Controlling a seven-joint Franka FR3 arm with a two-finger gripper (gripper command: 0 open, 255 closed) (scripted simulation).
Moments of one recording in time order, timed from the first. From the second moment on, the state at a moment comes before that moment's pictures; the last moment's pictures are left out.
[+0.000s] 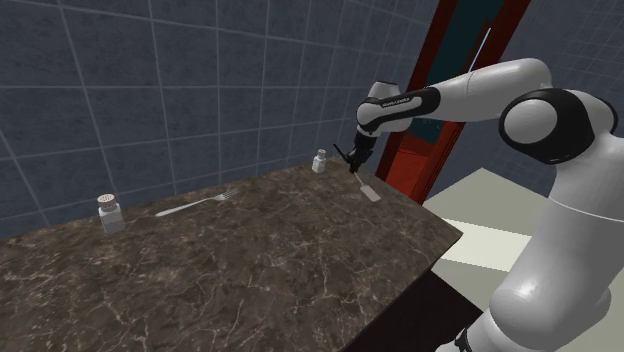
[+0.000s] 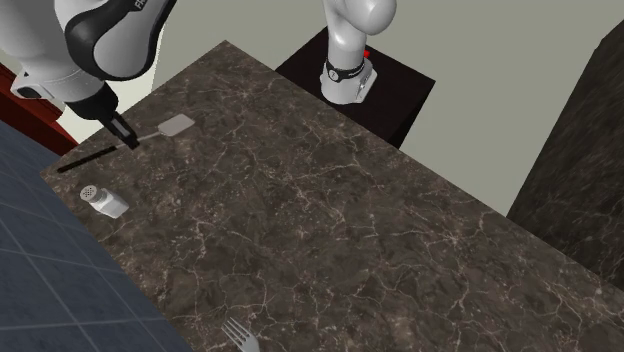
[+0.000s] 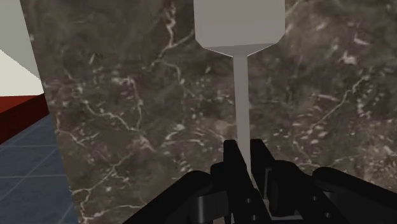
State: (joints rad) arm -0.30 0.27 0.03 -1.85 0.01 2.18 -0.27
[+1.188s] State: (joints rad) arm -0.30 0.30 0.03 -1.89 0.01 2.25 -0.27
